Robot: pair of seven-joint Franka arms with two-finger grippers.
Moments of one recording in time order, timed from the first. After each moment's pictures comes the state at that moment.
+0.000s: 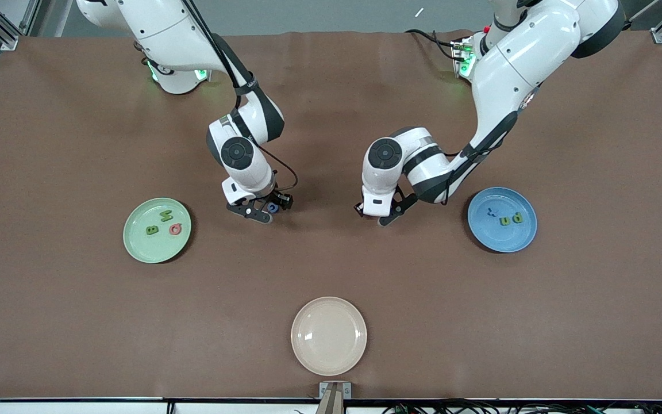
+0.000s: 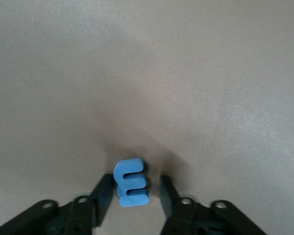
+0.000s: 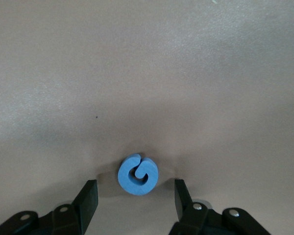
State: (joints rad) left arm -0.10 0.78 -0.66 -1.83 0.64 2.35 -1.76; right arm 0.63 0.53 -0.02 -2.05 0.14 2.57 0.85
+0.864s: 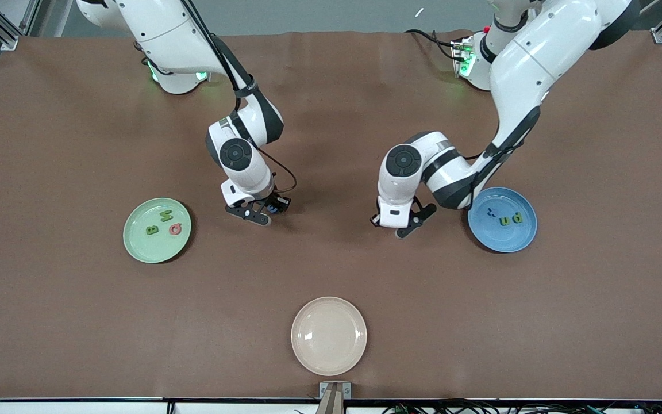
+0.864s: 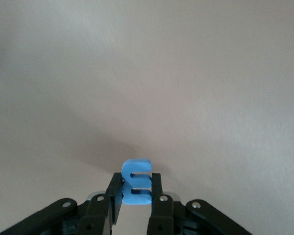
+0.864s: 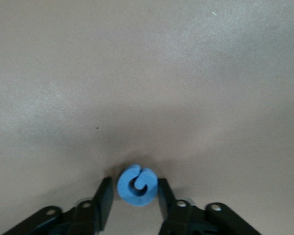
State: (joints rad) left arm -0.01 0.69 -0.66 -1.81 0.64 2.28 -1.61; right arm 0.63 0.53 -0.03 -2.05 0.14 2.59 0.85
